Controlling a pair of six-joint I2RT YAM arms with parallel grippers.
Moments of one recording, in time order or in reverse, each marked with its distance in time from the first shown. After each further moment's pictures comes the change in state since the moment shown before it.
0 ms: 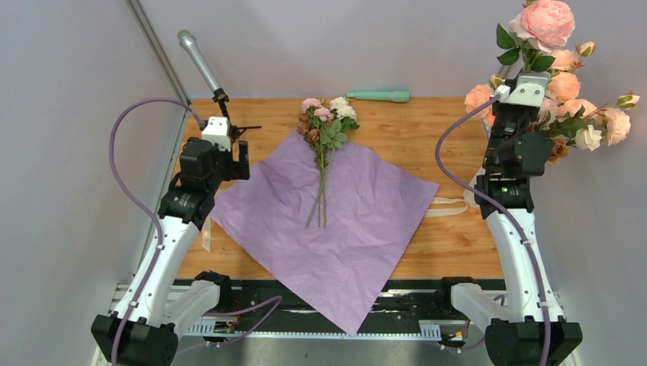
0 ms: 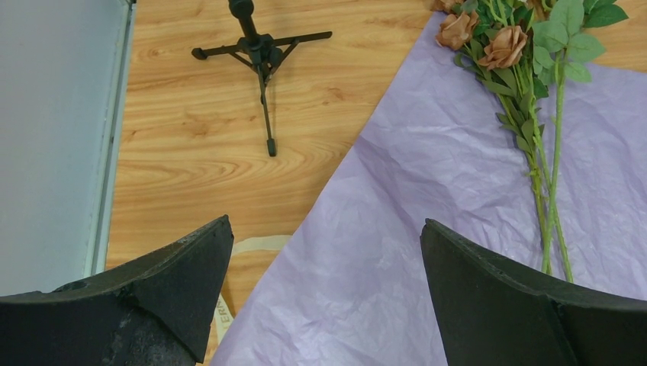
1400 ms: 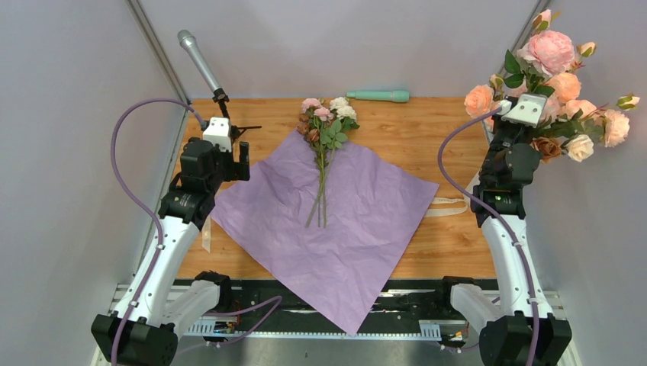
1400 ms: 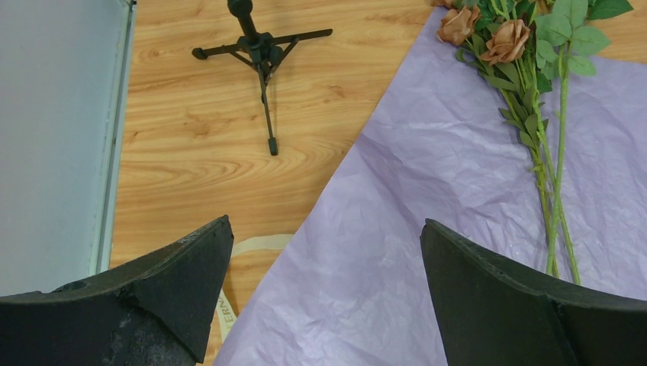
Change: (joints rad) left arm -0.002 0.000 -0.004 -0.001 0.001 0.015; right arm -0.081 -0.032 -0.196 0.049 0.094 0.063
